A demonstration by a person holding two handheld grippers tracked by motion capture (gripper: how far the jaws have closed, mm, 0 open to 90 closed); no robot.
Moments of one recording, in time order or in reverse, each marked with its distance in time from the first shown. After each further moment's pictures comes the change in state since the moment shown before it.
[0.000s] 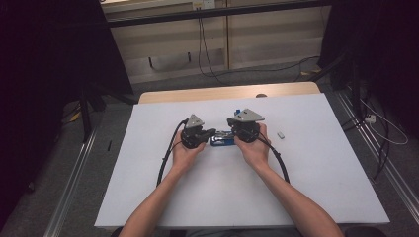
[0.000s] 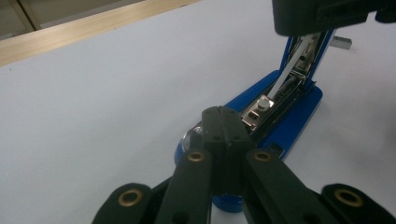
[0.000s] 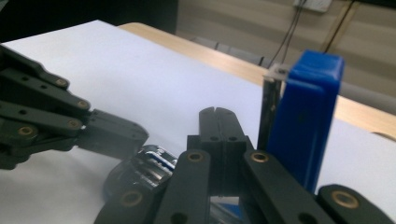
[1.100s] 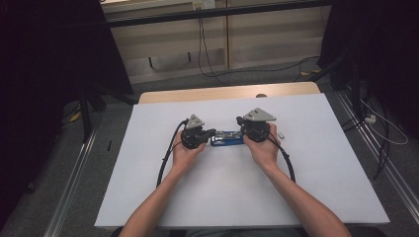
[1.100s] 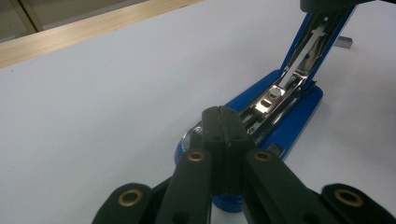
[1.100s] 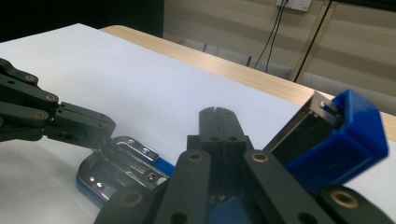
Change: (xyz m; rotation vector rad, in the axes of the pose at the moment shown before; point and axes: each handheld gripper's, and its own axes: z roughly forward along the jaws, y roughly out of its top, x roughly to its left) left arm -0.001 0.000 0.000 -0.001 0.008 0.012; right arm -0.021 -0.007 -0.016 0.000 -0.030 0.035
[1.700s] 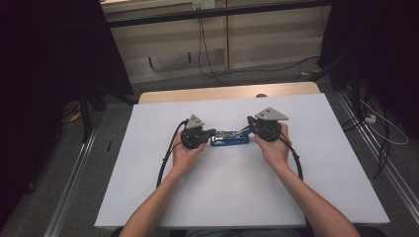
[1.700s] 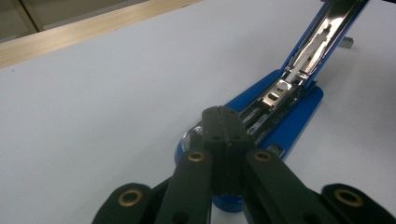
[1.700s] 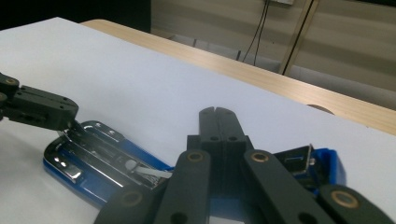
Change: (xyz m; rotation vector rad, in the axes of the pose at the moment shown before) left arm -0.001 0.000 0.000 0.000 0.003 -0.001; right arm -0.027 -0.009 -0.014 0.015 -0.034 0.011
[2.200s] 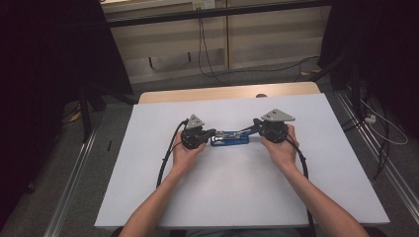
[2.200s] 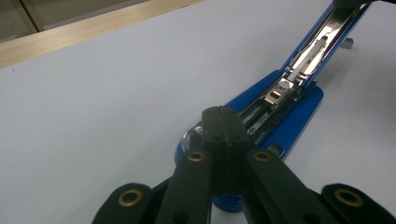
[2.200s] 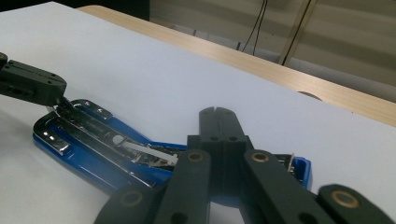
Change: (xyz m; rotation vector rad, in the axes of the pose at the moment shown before) left arm 0.000 0.000 0.000 -0.002 -0.001 -0.001; right arm -0.014 -0.008 -0.010 0.037 0.005 -0.017
